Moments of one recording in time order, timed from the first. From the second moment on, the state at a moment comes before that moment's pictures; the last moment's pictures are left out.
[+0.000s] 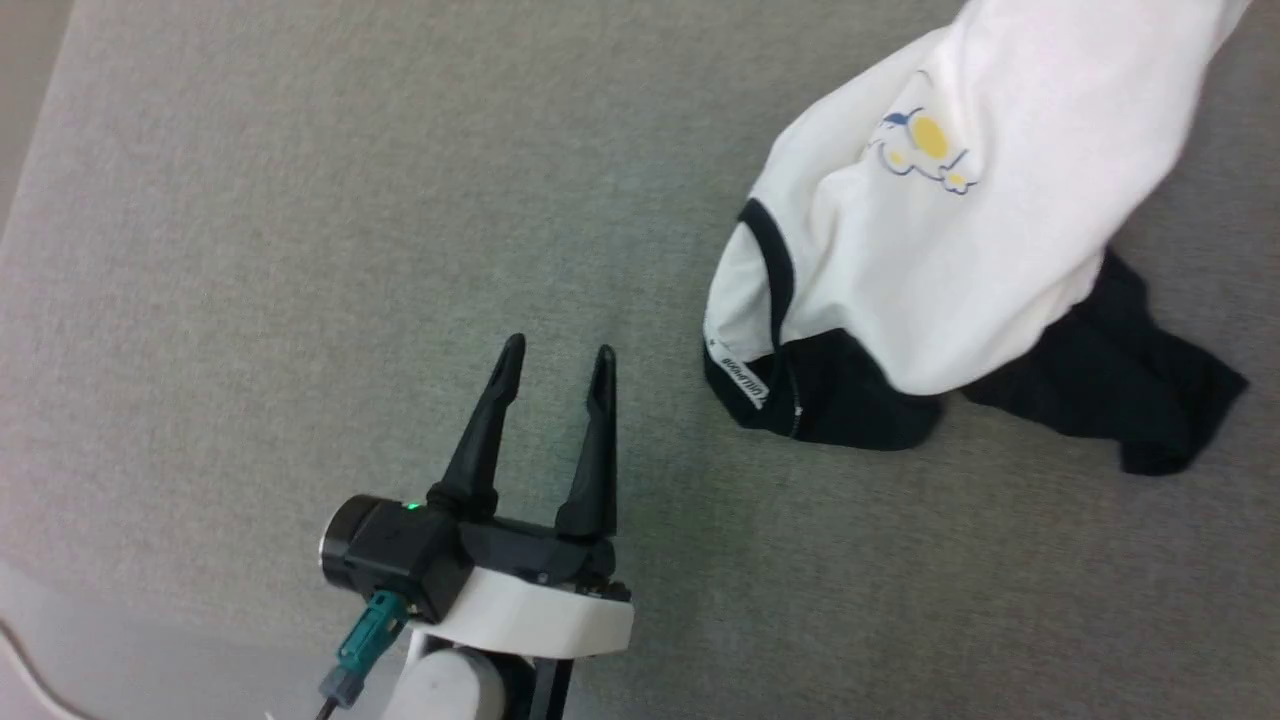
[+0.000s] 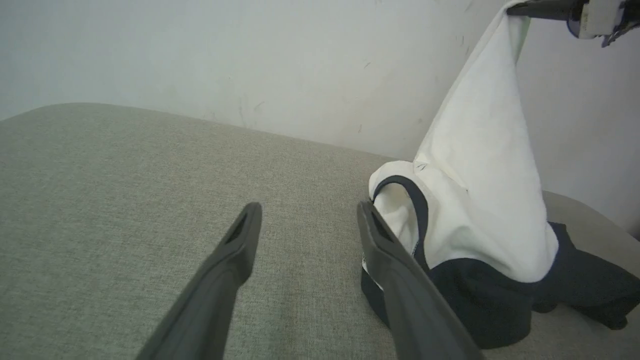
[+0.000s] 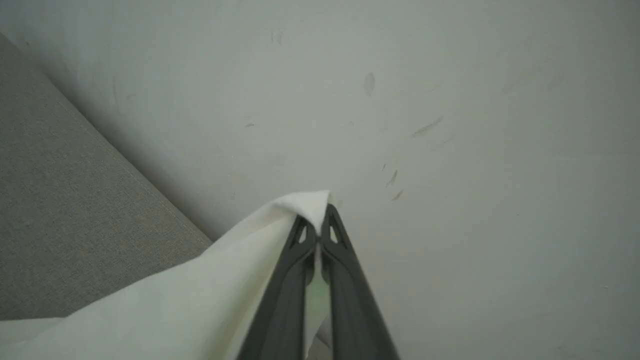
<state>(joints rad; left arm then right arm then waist) -0.10 0.05 -0.35 -0.16 -0.26 0.10 -0.26 -1.38 -0.58 0.57 0.48 0.22 0.13 0.36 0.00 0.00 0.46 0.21</state>
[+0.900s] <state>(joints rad) -0.05 0.05 -0.28 -0.13 -0.23 0.11 -0.26 -1.02 -0.70 0.57 0.23 0.61 0.13 0.36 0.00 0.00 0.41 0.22</state>
